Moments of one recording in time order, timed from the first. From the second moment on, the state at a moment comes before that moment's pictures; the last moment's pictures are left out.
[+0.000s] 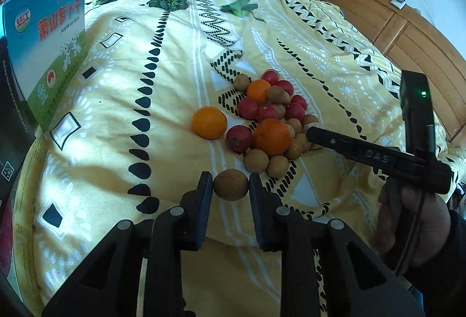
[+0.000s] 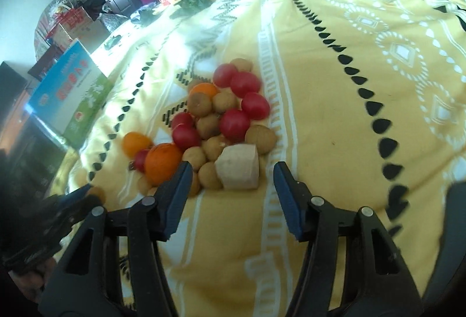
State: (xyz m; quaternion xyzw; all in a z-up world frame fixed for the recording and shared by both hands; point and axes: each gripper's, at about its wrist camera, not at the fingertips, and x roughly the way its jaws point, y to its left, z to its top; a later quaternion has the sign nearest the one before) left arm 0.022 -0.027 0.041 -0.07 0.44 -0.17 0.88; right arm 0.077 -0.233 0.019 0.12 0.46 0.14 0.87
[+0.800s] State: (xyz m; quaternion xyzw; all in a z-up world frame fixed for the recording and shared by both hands) left arm 0.013 -0.032 0.058 -0.01 0.43 -0.11 0.89; right arm 0.025 -0.212 0.056 0.08 0.43 0.16 0.88
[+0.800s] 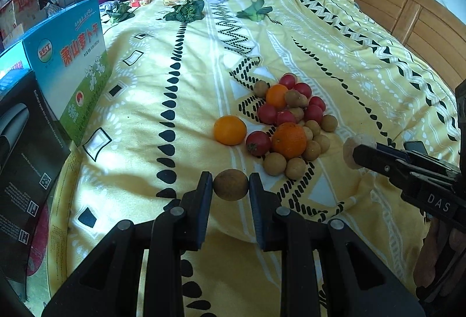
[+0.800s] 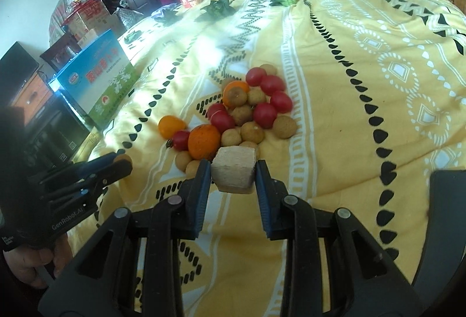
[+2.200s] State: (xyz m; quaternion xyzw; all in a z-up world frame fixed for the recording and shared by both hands) left arm -0.129 0.452 0.146 -0.21 0.34 0.26 0.88; right arm -0.028 0.294 0.178 -0.08 0.40 0.53 0.74
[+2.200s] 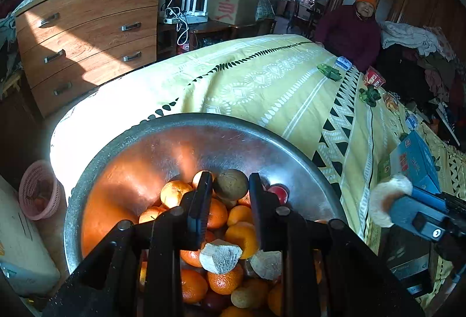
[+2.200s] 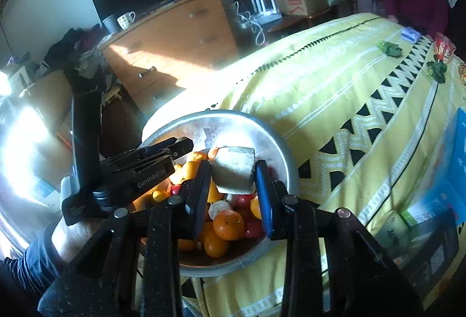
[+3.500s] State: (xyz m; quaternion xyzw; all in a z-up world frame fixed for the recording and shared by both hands) left arm -0.004 0.006 0.032 -0.02 0.45 -0.01 0.89; right arm -0.015 -0.203 0.030 0.01 0.45 0.10 0.89
